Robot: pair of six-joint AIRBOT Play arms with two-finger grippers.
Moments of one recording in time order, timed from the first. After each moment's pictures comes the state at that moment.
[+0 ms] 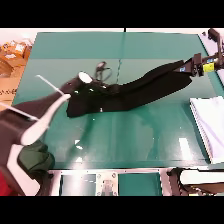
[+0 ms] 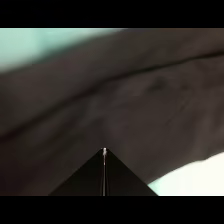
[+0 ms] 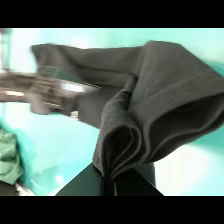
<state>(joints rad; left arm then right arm) -0.49 -1.89 1.51 0.57 -0.72 -1.24 -0.37 -1.50 1.63 -0.69 1.63 1.24</state>
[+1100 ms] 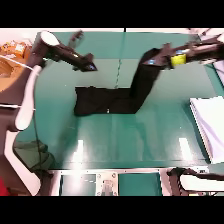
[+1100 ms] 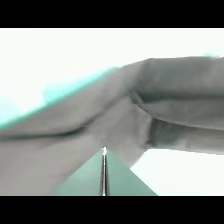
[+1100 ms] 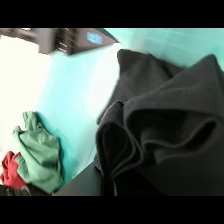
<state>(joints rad) -0.14 -1.93 2.06 0.80 -1.37 -1.43 0.02 -1.44 1.58 -0.62 1.37 1.36</state>
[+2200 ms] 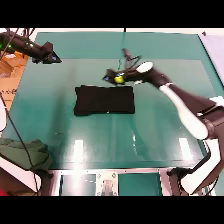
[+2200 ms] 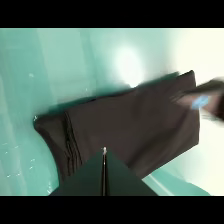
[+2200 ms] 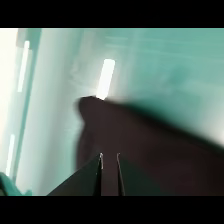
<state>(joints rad) 0.13 -1.83 2.08 0.88 -1.52 -1.39 0.28 -1.84 1.59 -0.57 0.87 1.32</state>
